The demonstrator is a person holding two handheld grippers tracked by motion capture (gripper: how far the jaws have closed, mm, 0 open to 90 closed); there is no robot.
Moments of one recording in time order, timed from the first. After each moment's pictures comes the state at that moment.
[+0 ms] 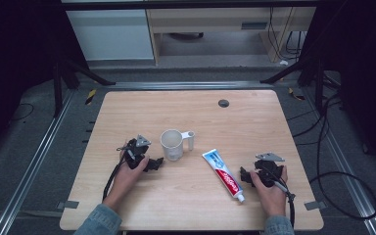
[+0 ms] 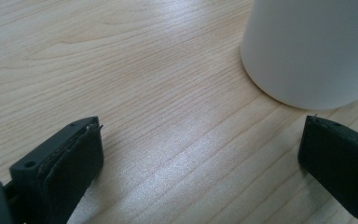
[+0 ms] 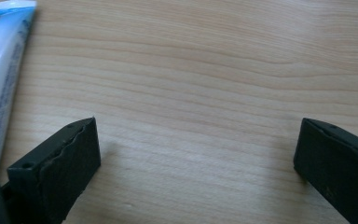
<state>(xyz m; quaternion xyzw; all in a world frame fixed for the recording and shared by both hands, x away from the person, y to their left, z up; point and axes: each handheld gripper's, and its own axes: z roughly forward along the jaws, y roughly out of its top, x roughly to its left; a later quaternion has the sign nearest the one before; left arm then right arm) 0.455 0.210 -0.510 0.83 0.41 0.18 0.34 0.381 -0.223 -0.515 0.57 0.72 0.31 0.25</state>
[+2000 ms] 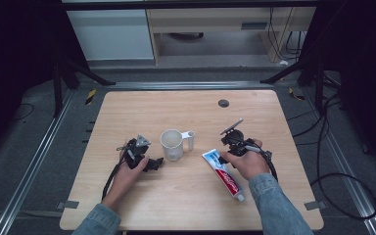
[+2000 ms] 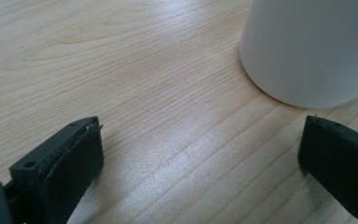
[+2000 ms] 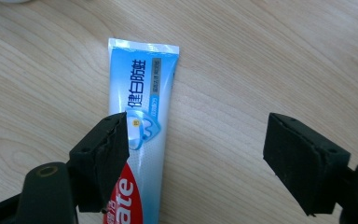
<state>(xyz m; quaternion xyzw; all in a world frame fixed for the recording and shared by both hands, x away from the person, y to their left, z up) 0.456 0.210 -0.510 0.83 0.40 0.18 0.34 0.432 -0.130 -0.416 0.49 0.85 0.16 0.14</state>
